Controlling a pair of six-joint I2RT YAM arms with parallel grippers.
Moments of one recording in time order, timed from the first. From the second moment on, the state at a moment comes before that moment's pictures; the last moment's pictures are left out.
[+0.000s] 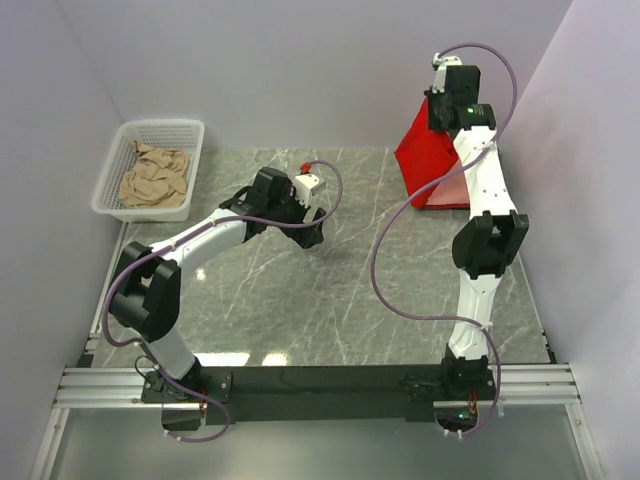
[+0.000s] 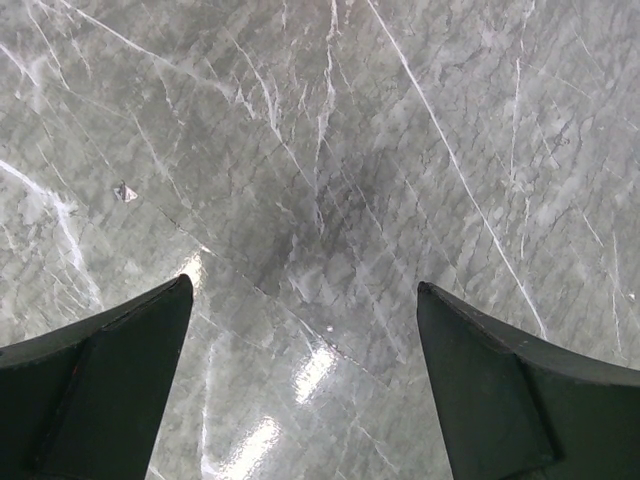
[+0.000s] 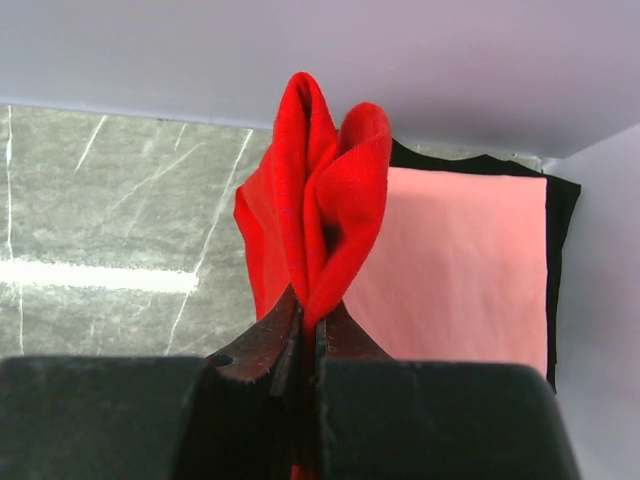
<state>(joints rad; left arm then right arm) -0.54 1.68 1.23 -0.26 0.37 0.11 0.05 2.17 2.39 -0.76 0.06 -0.12</state>
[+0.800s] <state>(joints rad) -0.54 1.73 1.29 -0.26 0.40 0.11 0.04 2.14 2.44 -0.79 0.07 -0.14</state>
